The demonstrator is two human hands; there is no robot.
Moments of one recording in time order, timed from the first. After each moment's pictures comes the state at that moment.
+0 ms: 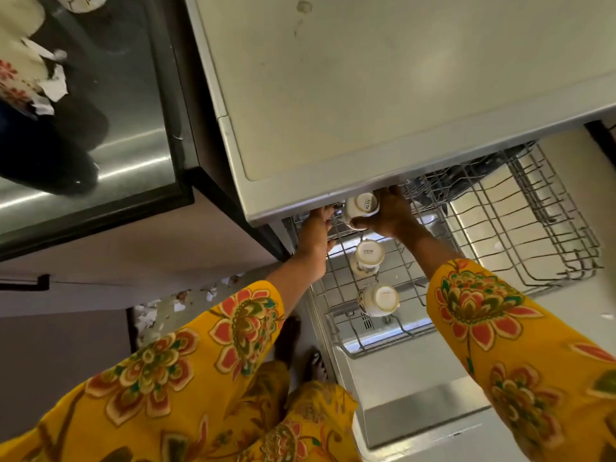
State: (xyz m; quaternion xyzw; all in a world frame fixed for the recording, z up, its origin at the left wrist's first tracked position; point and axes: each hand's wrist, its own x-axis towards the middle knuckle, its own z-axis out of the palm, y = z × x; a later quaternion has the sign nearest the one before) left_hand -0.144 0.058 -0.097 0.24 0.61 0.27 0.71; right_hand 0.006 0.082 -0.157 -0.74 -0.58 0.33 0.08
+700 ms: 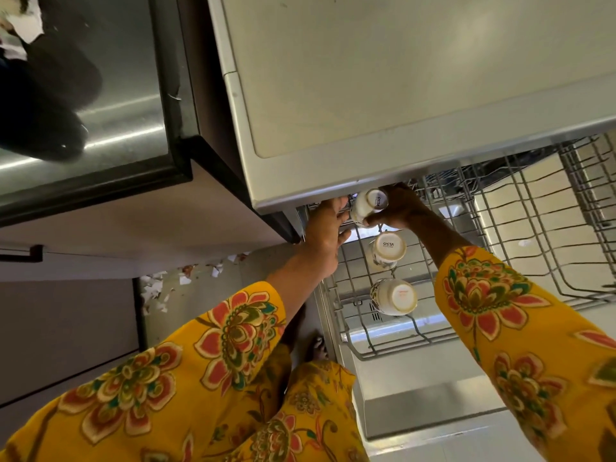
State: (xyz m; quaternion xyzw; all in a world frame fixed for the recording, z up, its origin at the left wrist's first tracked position) left_hand -0.150 0.060 -0.117 0.20 0.61 0.29 0.71; right_hand 0.002 0.105 -0.207 -0.71 -0.58 0.39 -0.03
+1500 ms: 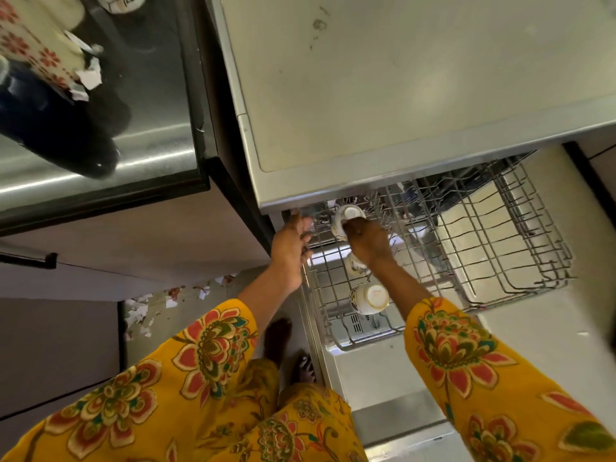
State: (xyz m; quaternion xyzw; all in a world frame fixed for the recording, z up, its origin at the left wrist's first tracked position) left_hand -0.183 0.028 -0.077 0.19 0.63 0.33 0.68; right_hand -0.046 0.034 -0.123 -0.77 -0.51 0.37 0.12
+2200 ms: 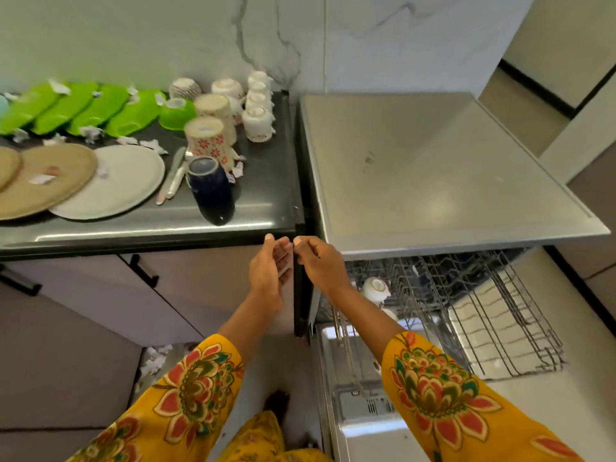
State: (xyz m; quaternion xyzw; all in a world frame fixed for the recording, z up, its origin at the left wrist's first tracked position) left_hand -0.300 -0.014 0.052 0.20 0.57 0.54 0.59; right_hand -0.204 0.009 0.039 -0.58 -0.60 0.43 0.35
